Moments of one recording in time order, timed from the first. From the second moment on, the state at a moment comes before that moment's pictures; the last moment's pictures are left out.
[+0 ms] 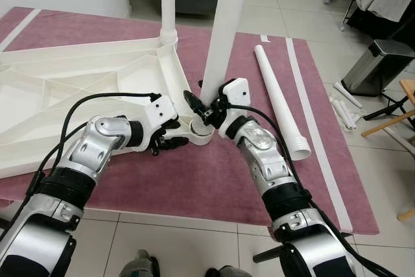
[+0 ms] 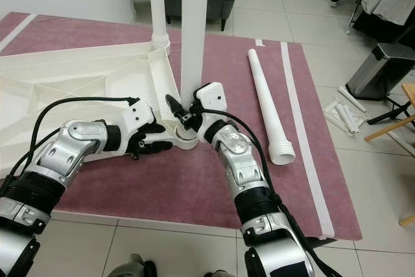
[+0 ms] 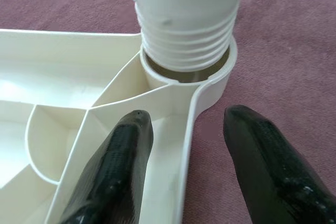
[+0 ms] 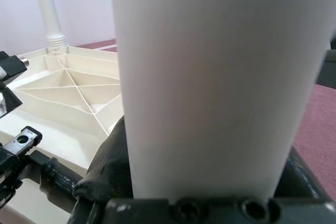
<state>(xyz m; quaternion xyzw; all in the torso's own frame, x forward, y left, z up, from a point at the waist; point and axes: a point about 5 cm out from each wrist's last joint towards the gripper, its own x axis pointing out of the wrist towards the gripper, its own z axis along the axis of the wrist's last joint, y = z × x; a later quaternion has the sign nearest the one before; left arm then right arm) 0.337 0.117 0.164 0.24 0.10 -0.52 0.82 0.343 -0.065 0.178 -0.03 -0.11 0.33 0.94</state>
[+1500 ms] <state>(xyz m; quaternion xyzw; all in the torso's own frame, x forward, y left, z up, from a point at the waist) 0.349 0.095 0.150 0.20 0.14 -0.52 0.81 0.334 -0.066 0.168 0.02 -0.11 0.26 0.96</state>
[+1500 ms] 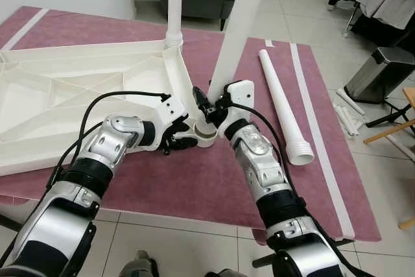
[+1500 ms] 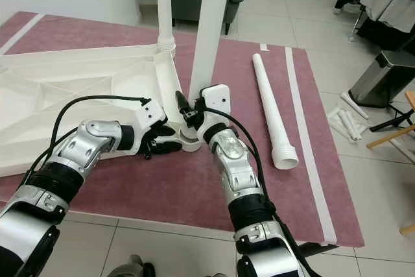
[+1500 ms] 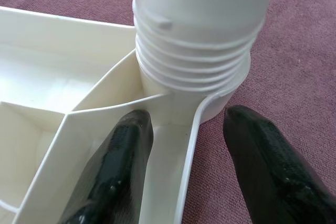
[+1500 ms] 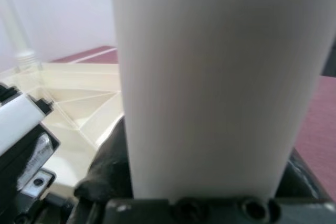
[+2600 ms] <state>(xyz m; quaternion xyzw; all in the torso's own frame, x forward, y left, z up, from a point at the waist) 0.353 0.099 0.152 0.20 0.13 -0.52 0.82 0.329 -0.074 0.170 -0.03 -0.09 0.24 0.96</state>
